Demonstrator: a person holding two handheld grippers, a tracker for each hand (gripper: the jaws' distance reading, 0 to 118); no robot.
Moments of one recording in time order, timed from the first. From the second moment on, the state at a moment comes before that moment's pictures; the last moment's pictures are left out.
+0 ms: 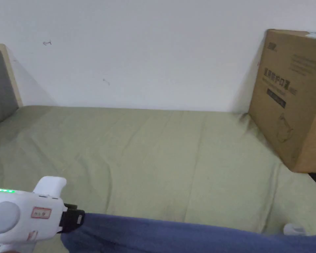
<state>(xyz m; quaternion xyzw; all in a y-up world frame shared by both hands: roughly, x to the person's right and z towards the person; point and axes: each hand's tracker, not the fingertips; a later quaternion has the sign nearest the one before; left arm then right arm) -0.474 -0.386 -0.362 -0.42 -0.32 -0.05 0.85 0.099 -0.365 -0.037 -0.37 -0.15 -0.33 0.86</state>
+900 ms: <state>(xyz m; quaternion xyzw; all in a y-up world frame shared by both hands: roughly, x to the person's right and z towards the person) -0.522 -0.454 -0.272 -0.43 -0.26 -0.01 0.86 0.049 -0.440 0.017 -0.40 -0.22 -0.26 0.85</state>
